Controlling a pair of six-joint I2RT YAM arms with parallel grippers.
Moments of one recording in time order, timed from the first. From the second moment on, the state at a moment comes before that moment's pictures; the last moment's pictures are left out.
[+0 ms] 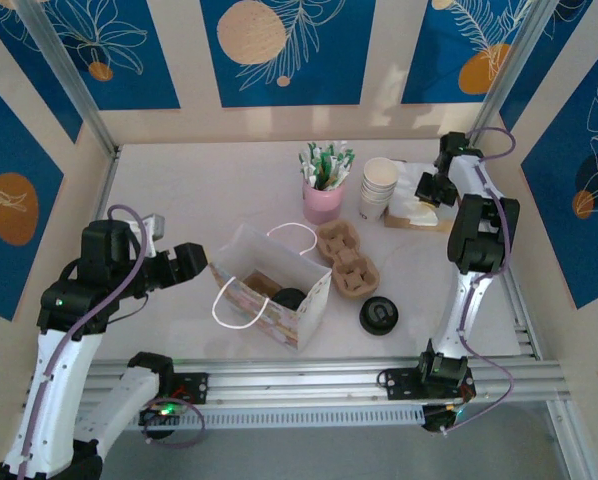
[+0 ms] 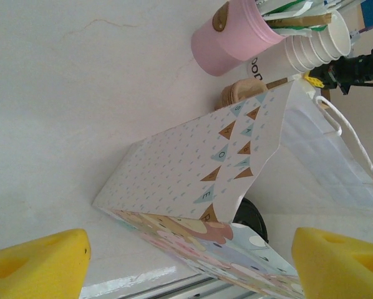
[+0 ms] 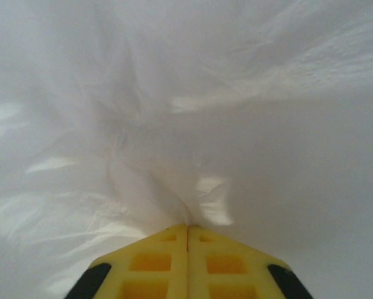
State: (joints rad) left arm -0.21 0.76 1.14 -1.13 0.39 -0.52; right arm -0.17 2.16 1.80 -0.92 -0.05 0.27
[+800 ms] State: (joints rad) left arm -0.21 0.78 1.16 -1.10 0.42 -0.52; right arm -0.14 1.36 1.64 -0.94 -0.28 0.35
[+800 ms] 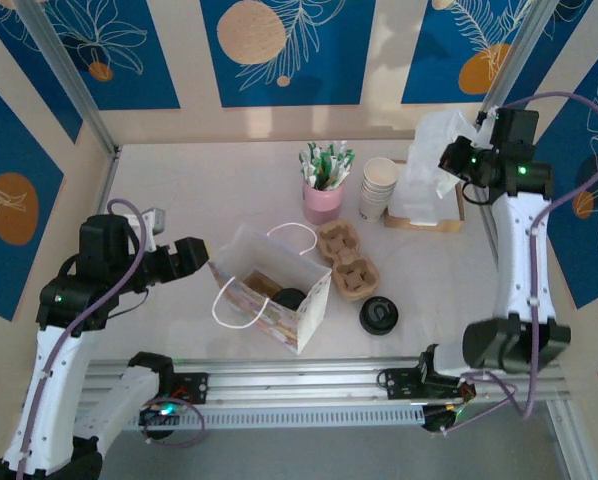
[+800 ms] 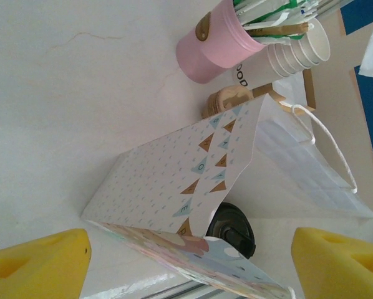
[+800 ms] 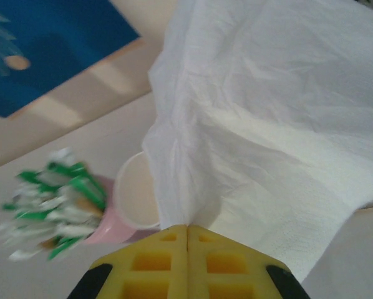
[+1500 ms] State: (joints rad) left arm -0.22 0.76 1.09 -0.99 0.49 -0.55; right arm 0.89 1.21 1.75 -1.03 0.08 0.29
